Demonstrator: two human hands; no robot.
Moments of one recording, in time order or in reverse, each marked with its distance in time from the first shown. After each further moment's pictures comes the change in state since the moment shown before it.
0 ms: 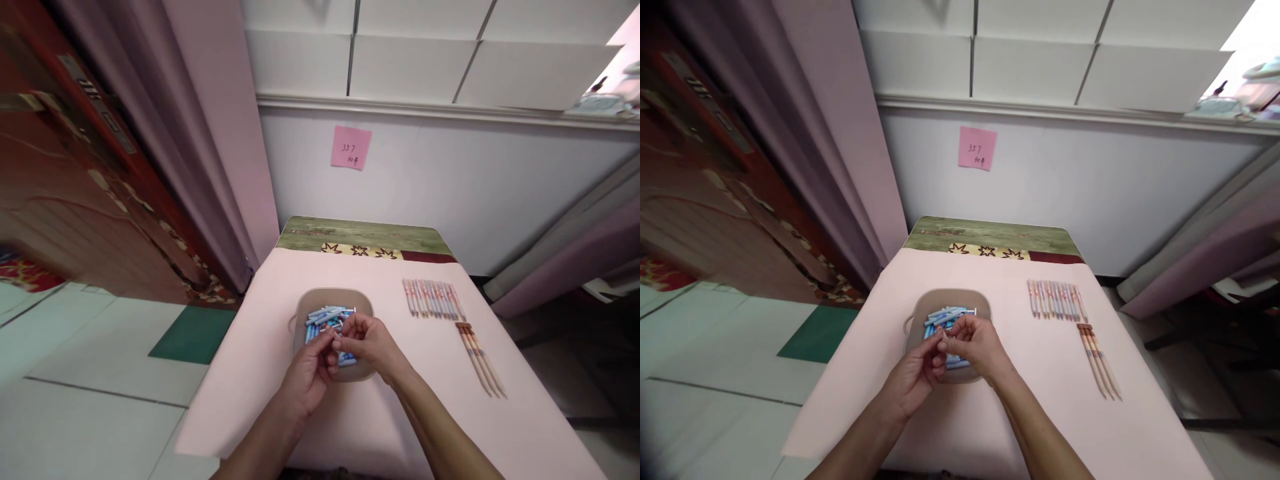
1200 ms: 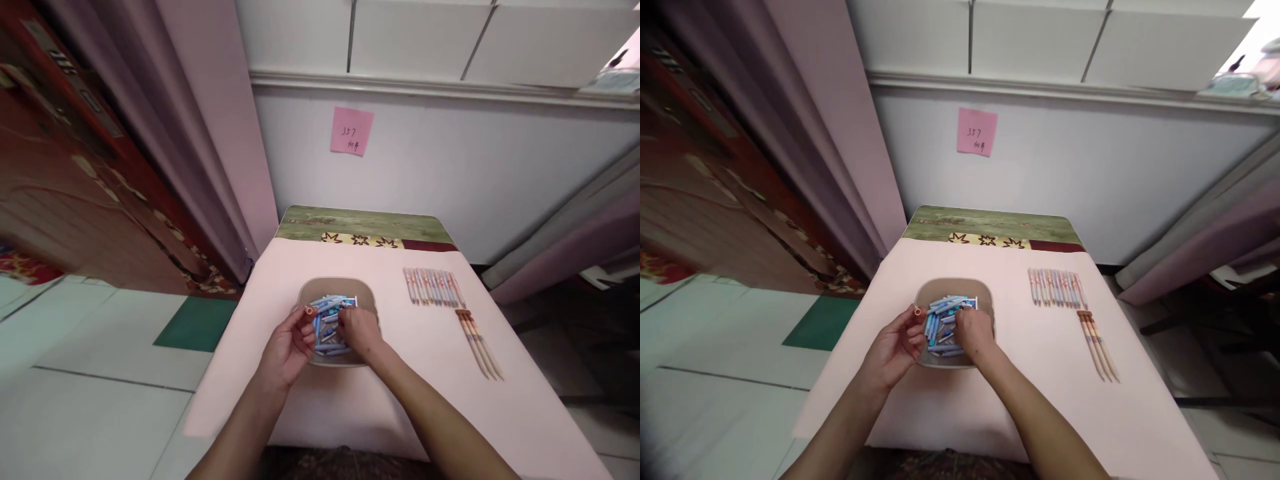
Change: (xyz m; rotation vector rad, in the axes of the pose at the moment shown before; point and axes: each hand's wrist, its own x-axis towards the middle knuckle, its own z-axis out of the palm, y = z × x) left_hand -0.005 0.043 -0.011 -0.185 0.018 0.070; right_hand 0.034 0.026 0.007 -1.555 0.003 0.059
